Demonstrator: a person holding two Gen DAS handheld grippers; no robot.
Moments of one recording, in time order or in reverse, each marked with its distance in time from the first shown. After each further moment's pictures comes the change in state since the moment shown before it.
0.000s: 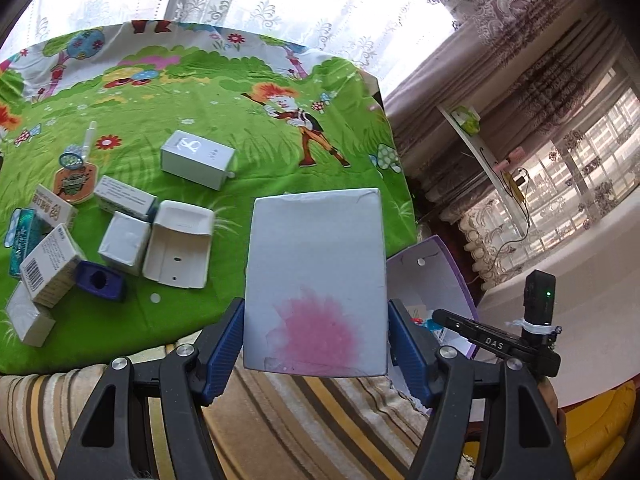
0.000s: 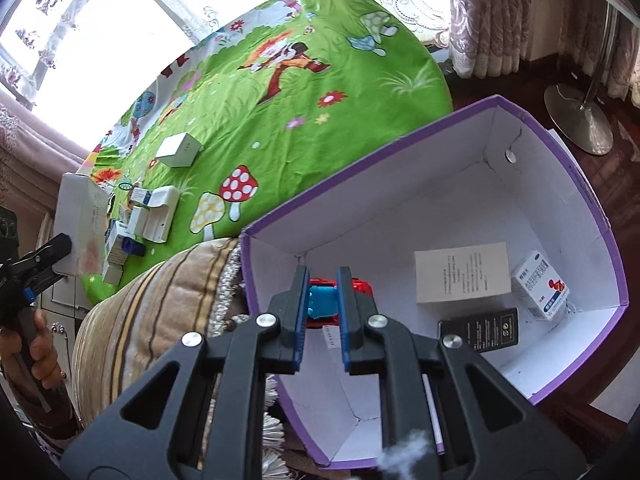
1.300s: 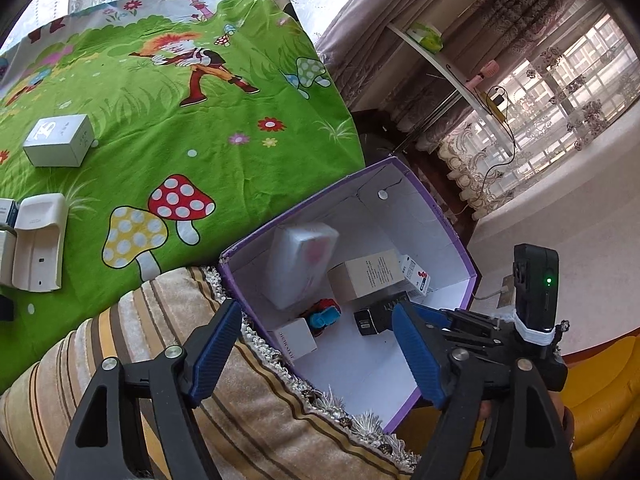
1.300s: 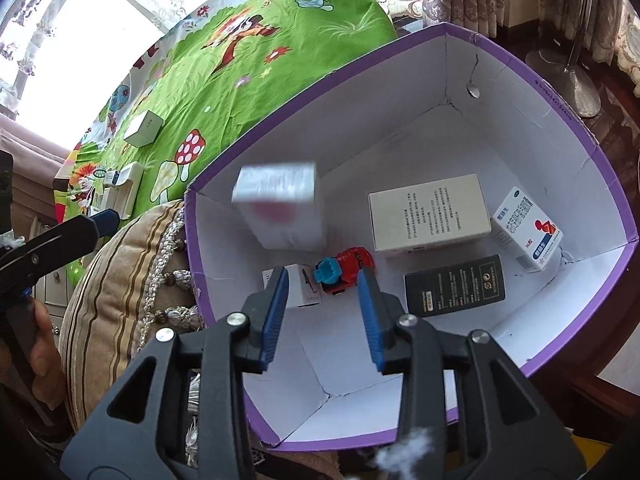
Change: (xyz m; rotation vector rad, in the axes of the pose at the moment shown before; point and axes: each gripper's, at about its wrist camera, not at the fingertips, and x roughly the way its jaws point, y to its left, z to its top) left arm 0.099 -0.089 -0.020 0.165 0.189 -0.040; right arm 0.010 -0.032 -0.037 0.059 0.055 0.008
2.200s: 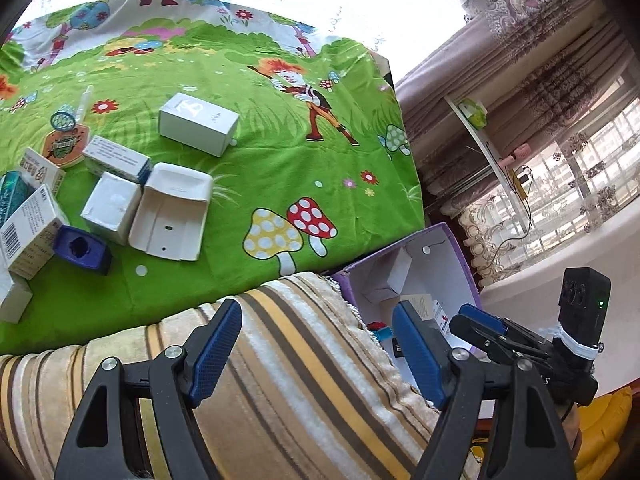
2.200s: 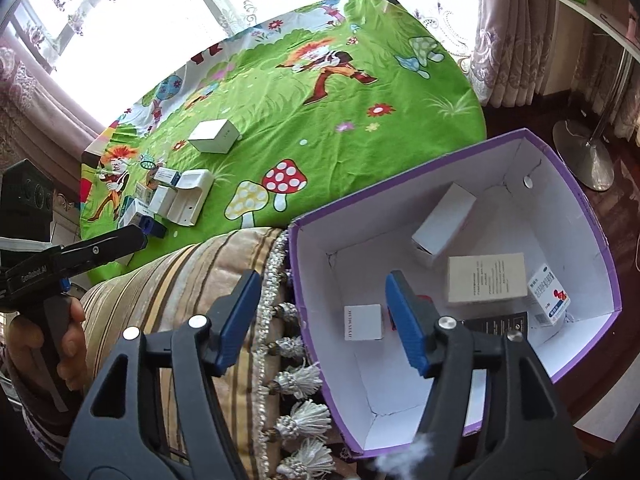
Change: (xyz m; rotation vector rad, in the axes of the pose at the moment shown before) left arm -0.077 0.109 -0.030 -0.227 -0.164 0.027; right arm -0.030 0.109 0.017 -0.199 -0.102 0.001
